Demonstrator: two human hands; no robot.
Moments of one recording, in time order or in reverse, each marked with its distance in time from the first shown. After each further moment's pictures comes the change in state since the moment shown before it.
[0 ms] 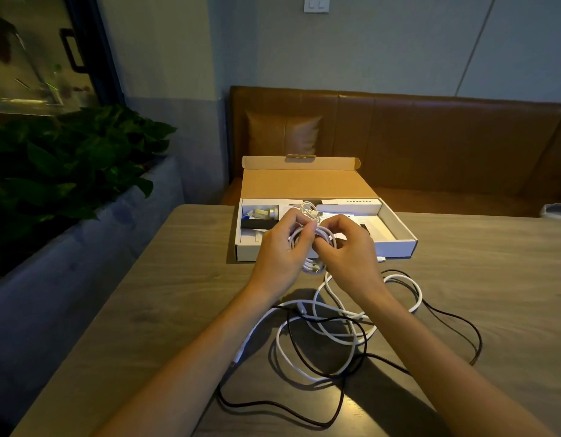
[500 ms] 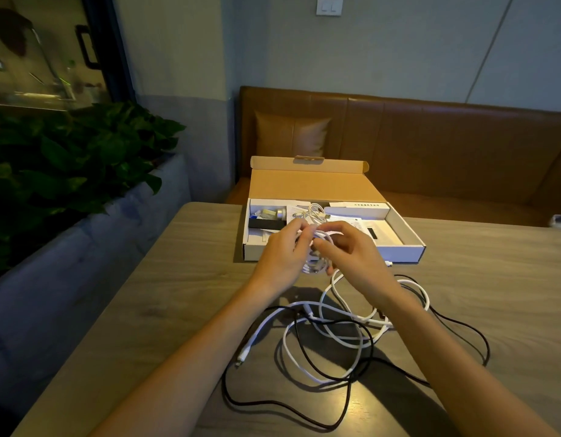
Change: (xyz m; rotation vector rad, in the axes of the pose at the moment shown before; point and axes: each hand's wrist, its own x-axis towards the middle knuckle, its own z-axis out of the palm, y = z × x) left_hand 0.006 -0.012 -0.011 0.167 -0.094 -0.132; right_hand 0.004 0.000 -0.008 0.176 -0.253 0.075
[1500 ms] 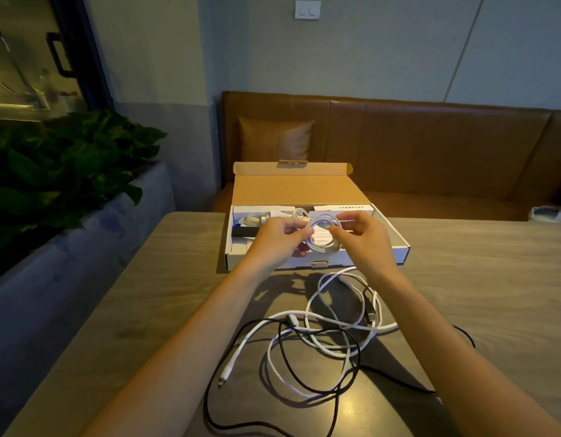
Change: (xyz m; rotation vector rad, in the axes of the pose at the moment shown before) left_hand 0.051 0.005 0.011 -0.229 -0.094 -0.284; right_hand 0.042 0.028 -0.041 -0.104 0.340 0.071
